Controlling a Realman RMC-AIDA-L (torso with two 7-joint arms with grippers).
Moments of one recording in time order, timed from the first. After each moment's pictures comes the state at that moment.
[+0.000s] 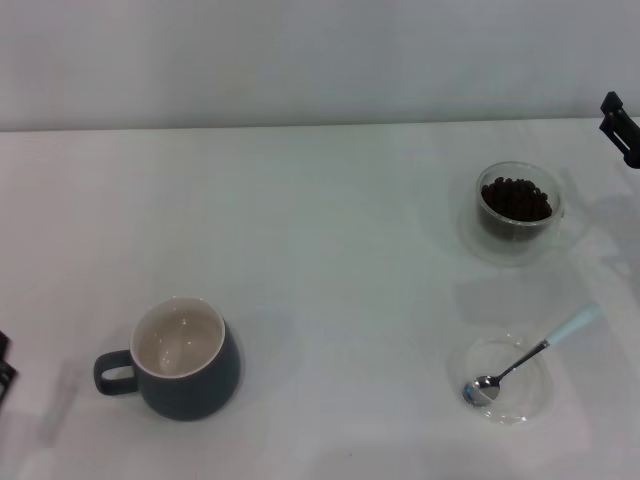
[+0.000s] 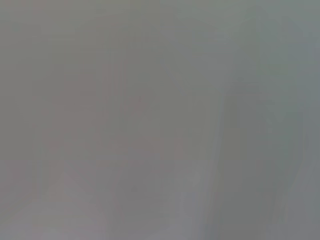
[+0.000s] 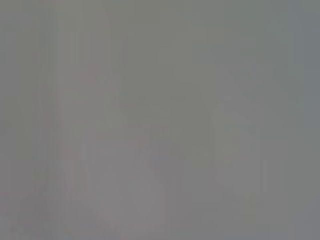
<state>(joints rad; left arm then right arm) -0.03 -2.08 2.74 0.21 -1.04 1.57 -0.18 0.50 2.01 -0.46 -0.03 -0.97 -1.15 0.38</state>
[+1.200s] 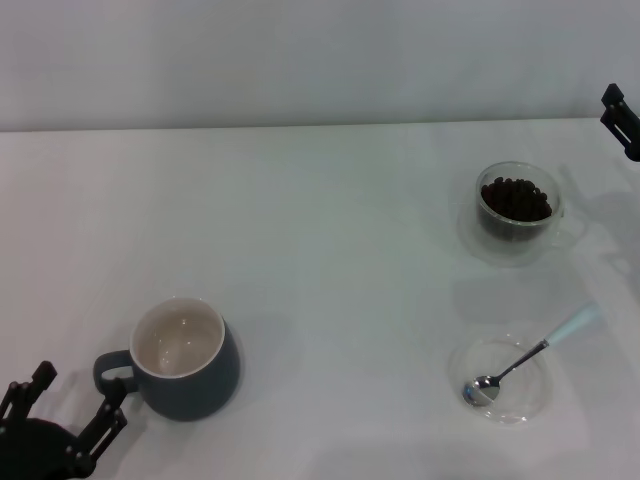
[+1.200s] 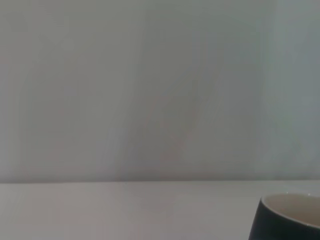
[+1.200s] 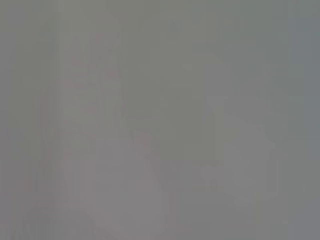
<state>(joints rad) -0.07 -2.08 2.79 0.20 -0.88 1.37 -0.22 0.51 2.01 -0.46 -0.04 -0.97 -1.16 0.38</state>
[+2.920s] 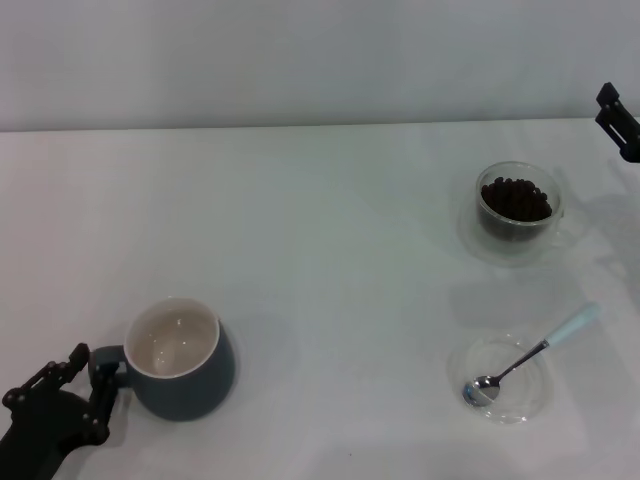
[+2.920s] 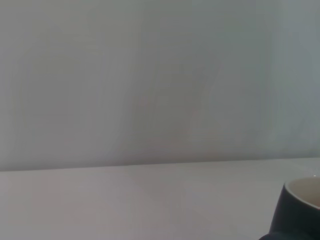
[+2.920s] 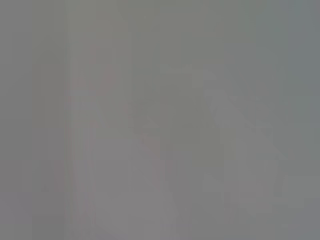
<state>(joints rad) -0.16 -2.09 2.79 0.19 -0.91 1.25 -0.21 0.50 2.02 -0.47 -0.03 -0.97 -1.20 0.38</state>
